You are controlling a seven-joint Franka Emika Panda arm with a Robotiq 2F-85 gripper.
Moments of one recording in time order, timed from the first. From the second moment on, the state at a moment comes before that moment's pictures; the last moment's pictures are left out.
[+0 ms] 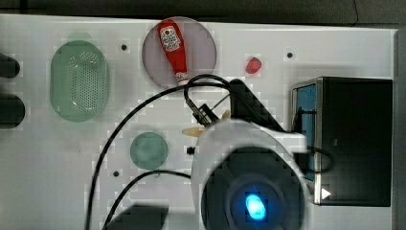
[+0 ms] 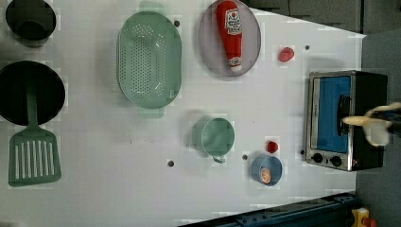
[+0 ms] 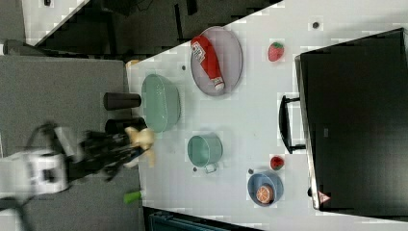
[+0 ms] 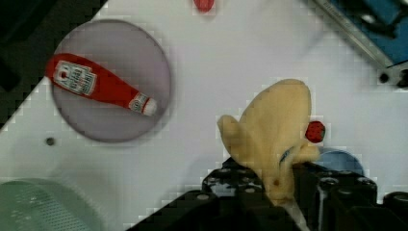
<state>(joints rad) -0.01 -0.34 -0.02 -2.02 -0.03 0.23 0.05</state>
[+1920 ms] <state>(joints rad) -0.08 0.14 -0.64 -1.89 -0.03 0.46 -0.80</state>
